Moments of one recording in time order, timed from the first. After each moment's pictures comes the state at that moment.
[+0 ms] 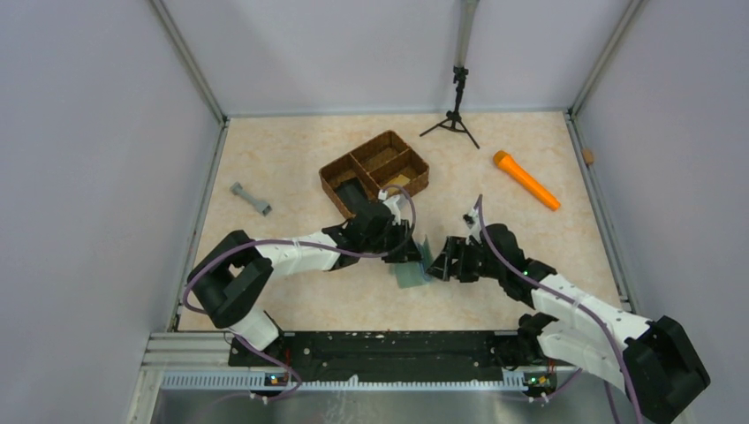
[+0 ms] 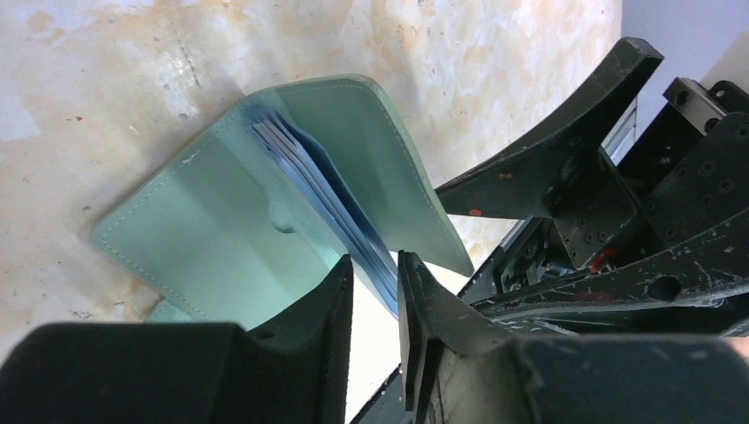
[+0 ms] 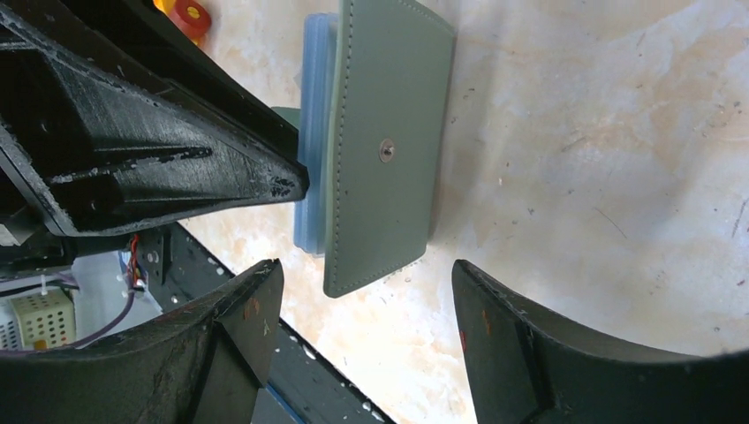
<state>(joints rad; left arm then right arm) -0.85 1.59 0.80 0.14 0.31 -0.83 0.59 0.92 0.35 -0.08 -0.30 0.68</state>
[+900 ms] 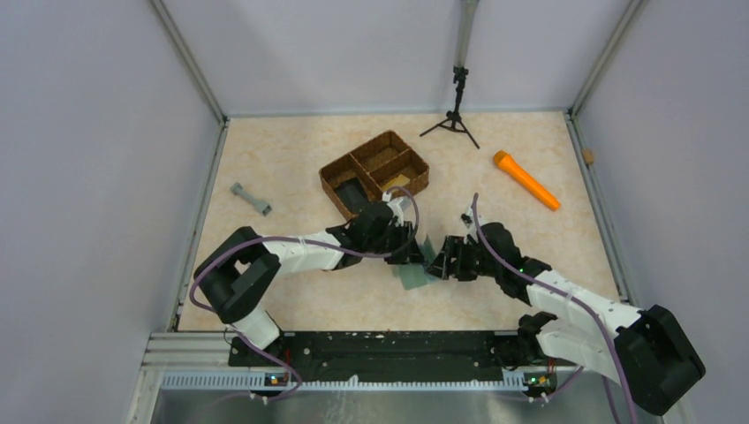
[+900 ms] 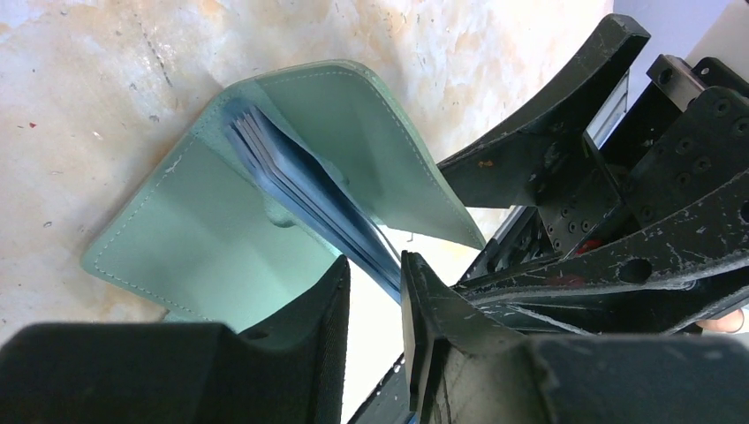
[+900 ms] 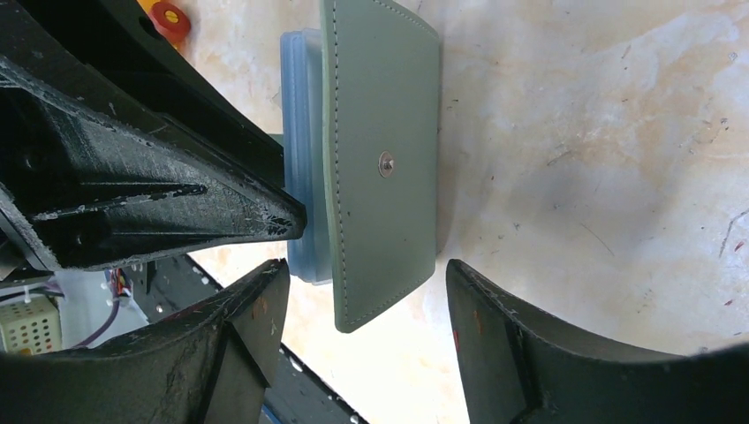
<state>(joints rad) -0.85 1.63 0.81 0.19 0.36 -0.84 0.59 0.99 0.35 -0.03 -0.29 0.66</state>
